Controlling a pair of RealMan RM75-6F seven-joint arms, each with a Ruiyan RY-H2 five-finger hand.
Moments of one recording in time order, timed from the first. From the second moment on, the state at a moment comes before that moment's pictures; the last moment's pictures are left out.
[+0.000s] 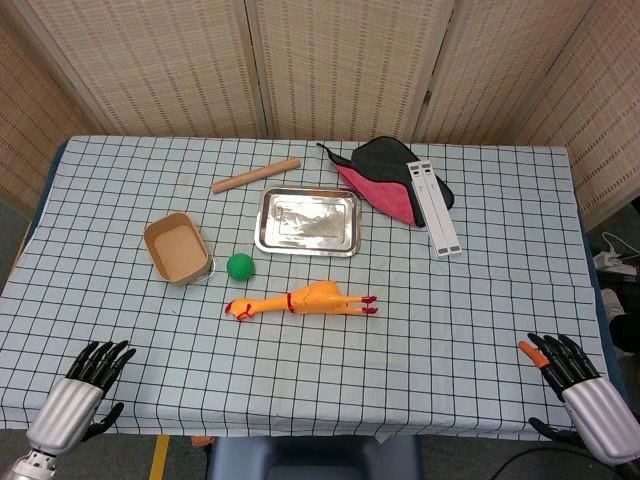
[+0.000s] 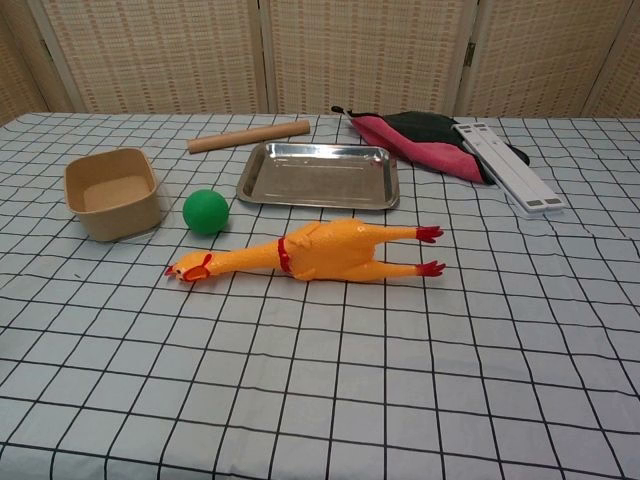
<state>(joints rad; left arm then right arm) -0.07 -1.15 0.14 -1.58 1.79 1.48 0.12 -0.01 -1.00 -0.16 -1.54 -1.87 1.62 0.18</state>
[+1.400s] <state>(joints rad) -0.48 -1.63 -0.15 -1.51 1.57 1.08 0.28 0.04 -1.07 -0.08 -1.58 -1.70 1.47 -0.01</state>
